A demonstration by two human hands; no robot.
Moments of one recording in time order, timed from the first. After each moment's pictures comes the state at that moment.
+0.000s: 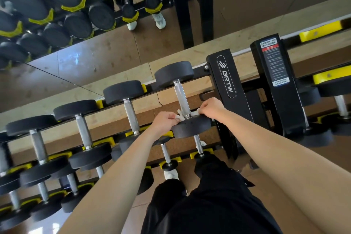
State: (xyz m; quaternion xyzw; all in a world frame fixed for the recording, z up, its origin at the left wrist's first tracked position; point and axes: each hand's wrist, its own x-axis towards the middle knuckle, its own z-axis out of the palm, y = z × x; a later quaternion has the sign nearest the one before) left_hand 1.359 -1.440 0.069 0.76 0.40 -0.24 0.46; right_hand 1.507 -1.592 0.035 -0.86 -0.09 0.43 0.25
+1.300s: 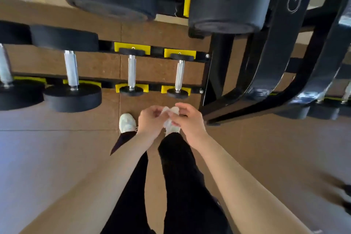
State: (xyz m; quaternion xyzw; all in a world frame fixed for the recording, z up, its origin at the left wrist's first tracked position) left_hand 1.125 -1.616 -0.137 0.53 0.57 -0.08 0.63; right_hand 1.222 -1.710 -0.122 -0.77 0.06 0.50 0.40
